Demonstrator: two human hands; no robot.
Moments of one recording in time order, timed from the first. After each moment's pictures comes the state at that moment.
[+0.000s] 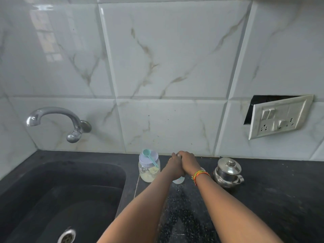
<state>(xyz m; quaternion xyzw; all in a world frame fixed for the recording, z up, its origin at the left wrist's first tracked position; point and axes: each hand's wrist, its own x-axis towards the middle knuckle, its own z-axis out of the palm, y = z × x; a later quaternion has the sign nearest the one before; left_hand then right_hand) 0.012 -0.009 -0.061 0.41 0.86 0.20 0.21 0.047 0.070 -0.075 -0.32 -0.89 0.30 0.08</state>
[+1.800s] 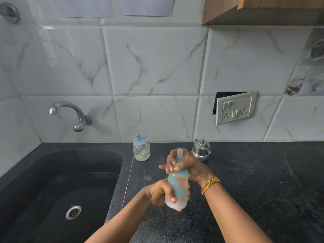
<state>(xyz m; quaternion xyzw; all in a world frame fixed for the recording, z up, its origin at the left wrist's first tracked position) 0.159 -0.173 -0.042 0.44 0.44 0.48 0.62 0.235 -0.059 0.009 0.11 -0.63 0.76 0.06</state>
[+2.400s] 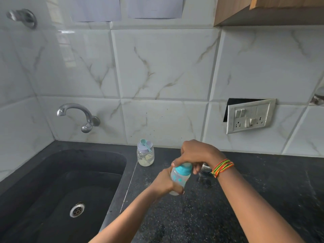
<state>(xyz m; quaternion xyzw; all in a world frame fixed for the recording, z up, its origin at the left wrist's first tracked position) 0.140 -0.125 -0.039 0.38 0.72 0.47 0.34 0.222 -0.020 0.095 -0.21 -0.95 0.21 -0.11</state>
